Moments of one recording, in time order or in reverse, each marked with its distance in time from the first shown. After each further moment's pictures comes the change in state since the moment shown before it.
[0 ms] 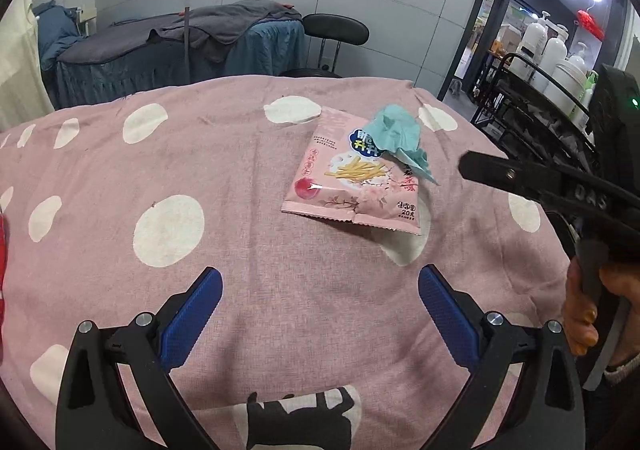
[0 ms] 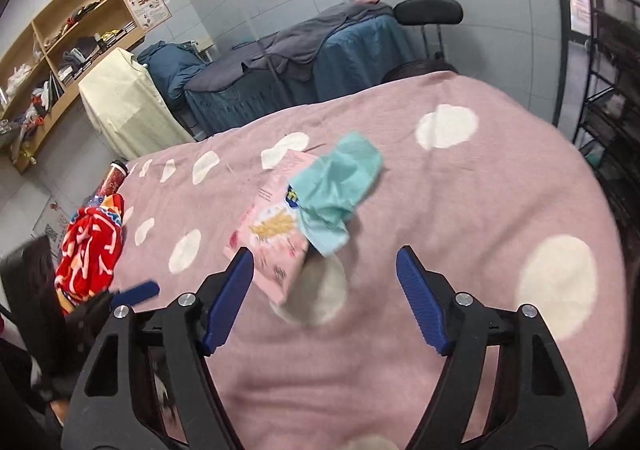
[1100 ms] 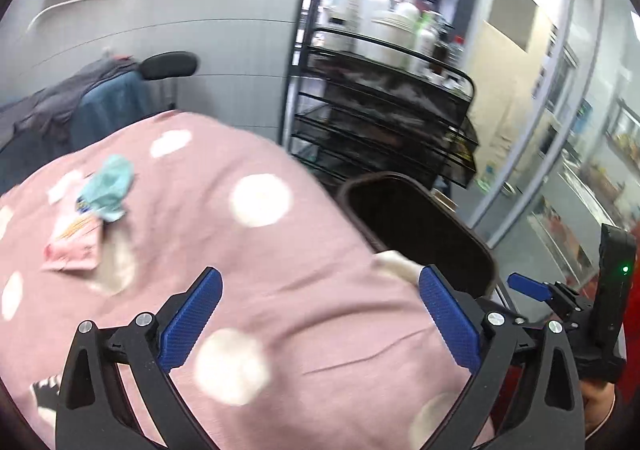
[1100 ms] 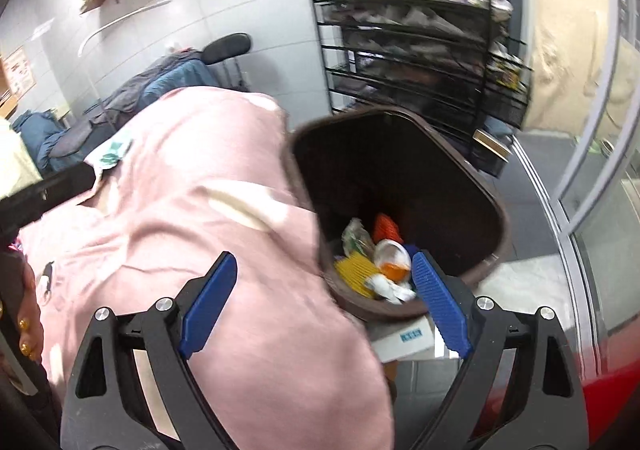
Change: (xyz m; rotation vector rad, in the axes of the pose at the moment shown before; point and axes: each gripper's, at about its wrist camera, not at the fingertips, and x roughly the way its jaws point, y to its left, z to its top) left arm -0.028 -0.210 -0.028 0.294 -0.064 -0.331; right arm -0.225 -0.140 -0.200 0.266 -0.174 -0.519
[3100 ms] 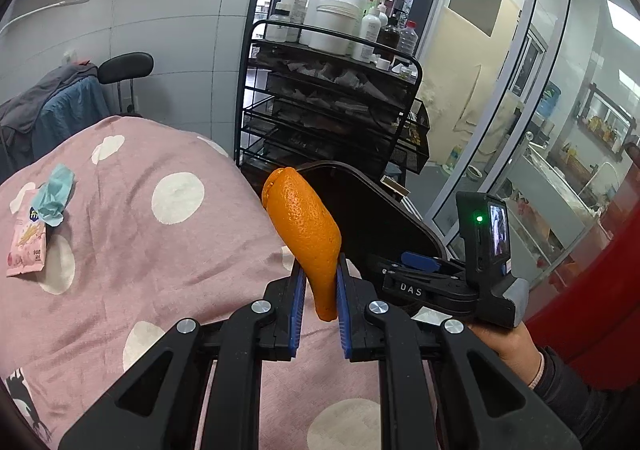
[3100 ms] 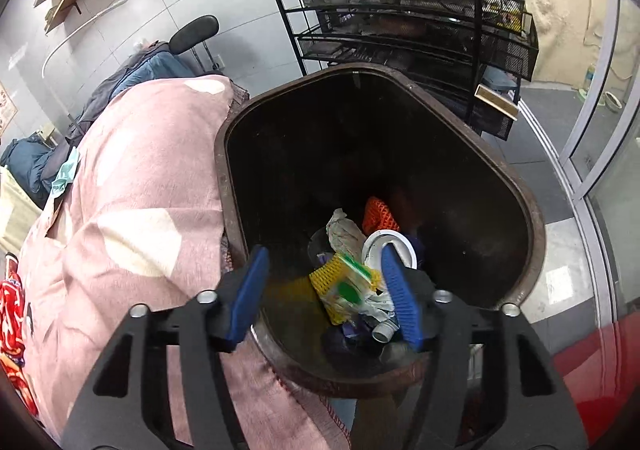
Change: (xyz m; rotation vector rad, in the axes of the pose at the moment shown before) left arm 0.006 -0.073 0.001 0.086 0.039 -0.136; right arm 0.080 -0.061 0.016 0.131 0.115 -0.003
